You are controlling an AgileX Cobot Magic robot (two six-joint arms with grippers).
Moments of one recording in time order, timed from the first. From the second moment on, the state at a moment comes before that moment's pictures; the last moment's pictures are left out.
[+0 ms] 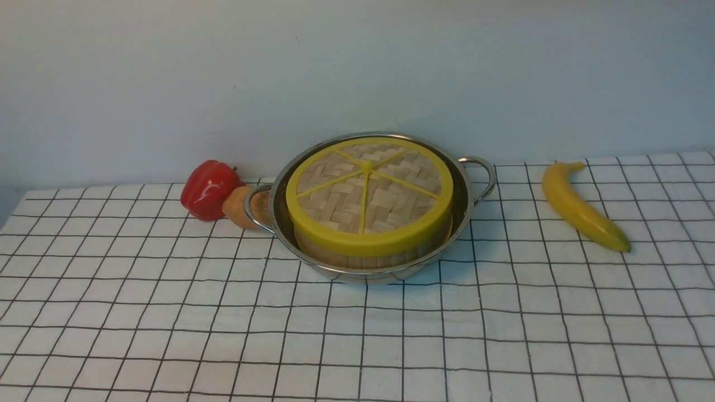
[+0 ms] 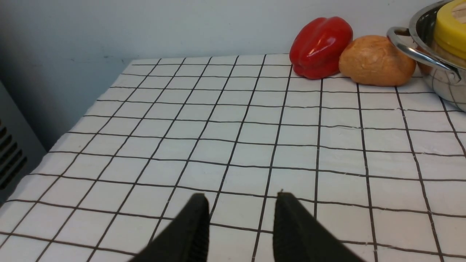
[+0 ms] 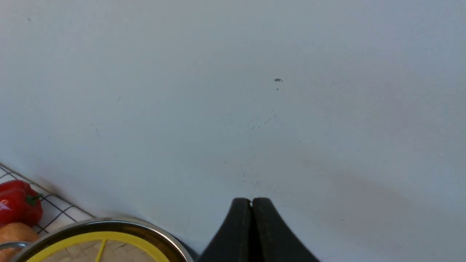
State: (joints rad) right arm 0.30 1.85 -2.23 0.13 0.95 -0.16; left arm 0.17 0.00 0.01 0.04 0.37 0.05
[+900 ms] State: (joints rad) right arm 0.26 1.20 -1.38 0.04 0.72 0.05; left arm 0.17 0.00 0.01 0.04 0.37 0.05
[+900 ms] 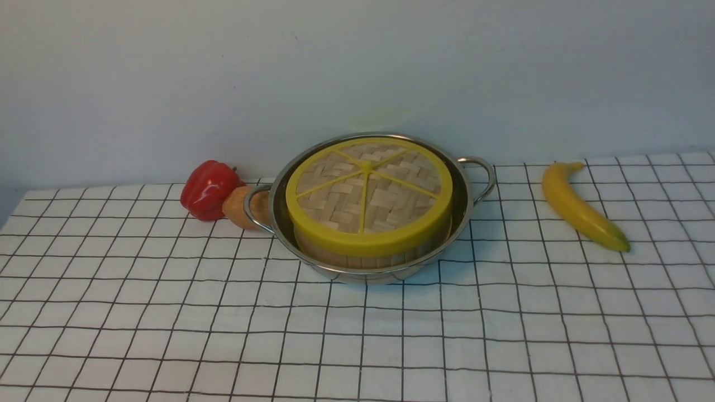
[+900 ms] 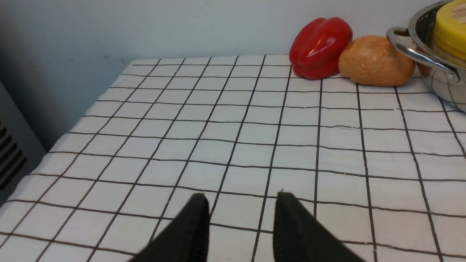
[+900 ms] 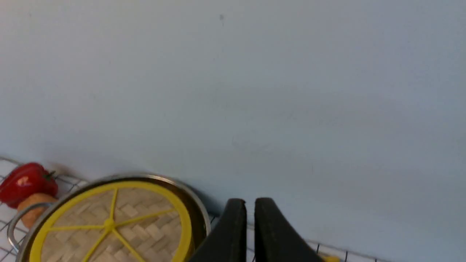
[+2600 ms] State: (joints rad) right arm 0.03 0.00 0.01 0.03 0.35 0.12; left arm 0.17 0.00 0.01 0.04 0.37 0.05
